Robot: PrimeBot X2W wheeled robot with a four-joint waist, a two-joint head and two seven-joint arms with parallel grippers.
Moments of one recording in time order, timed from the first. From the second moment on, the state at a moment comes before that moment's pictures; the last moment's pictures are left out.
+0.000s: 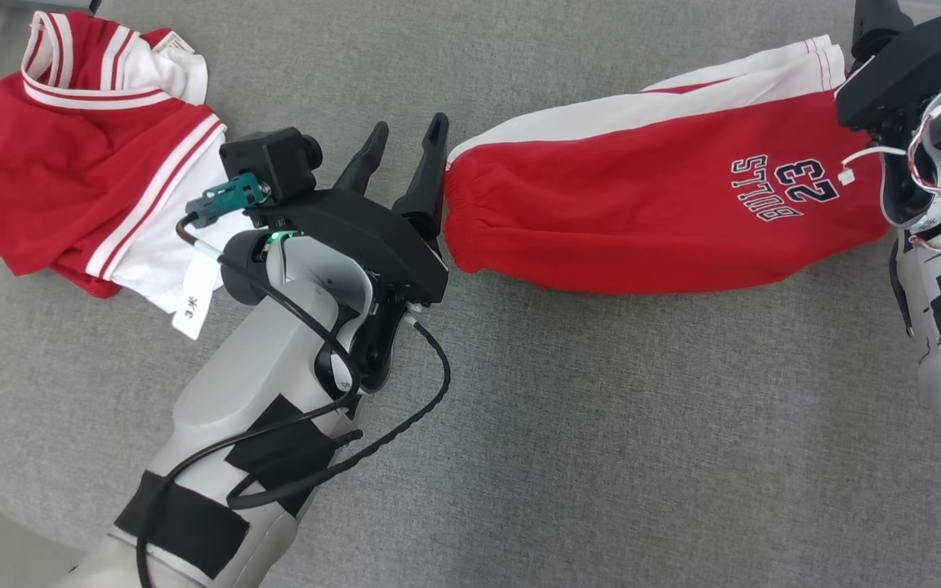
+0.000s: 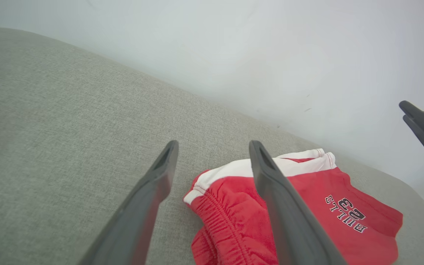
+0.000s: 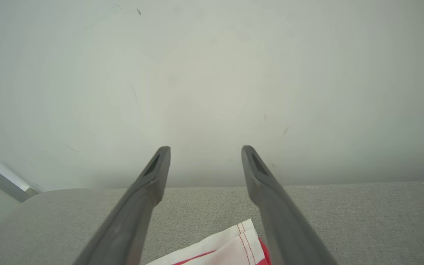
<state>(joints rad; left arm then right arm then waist) -0.93 0.03 -0.72 0.64 -0.91 0.12 -0.14 -0.98 -0.18 0.02 0.65 0.42 -0.05 0.01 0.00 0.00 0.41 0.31</state>
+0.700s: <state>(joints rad) -0.72 0.10 -0.84 0.67 -0.83 0.10 -0.21 -0.69 -0.20 0.07 0.70 0.39 0.00 0.01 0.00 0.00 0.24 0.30</state>
